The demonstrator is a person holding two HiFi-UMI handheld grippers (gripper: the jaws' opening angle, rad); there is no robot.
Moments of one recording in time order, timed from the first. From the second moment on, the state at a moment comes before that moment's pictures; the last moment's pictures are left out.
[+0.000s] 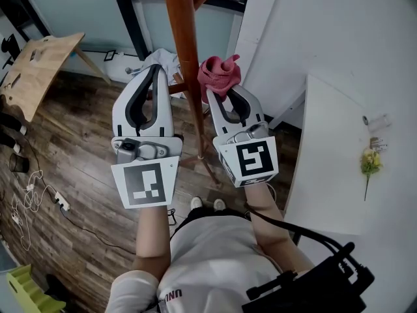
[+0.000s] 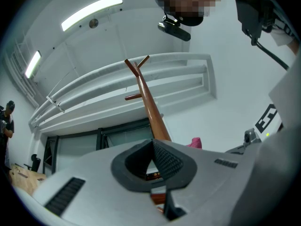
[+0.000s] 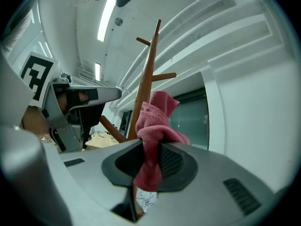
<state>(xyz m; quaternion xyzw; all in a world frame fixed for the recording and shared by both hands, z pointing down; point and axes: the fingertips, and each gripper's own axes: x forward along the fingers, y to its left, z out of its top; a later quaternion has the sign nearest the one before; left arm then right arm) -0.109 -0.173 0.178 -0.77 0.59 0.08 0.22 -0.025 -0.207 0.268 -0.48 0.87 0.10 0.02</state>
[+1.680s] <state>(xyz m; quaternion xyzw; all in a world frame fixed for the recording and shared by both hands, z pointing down) -0.089 -0.165 0.254 -0.77 0.62 0.03 0.15 -0.023 -0.212 0.317 -0.46 0.89 0.06 -0.02</state>
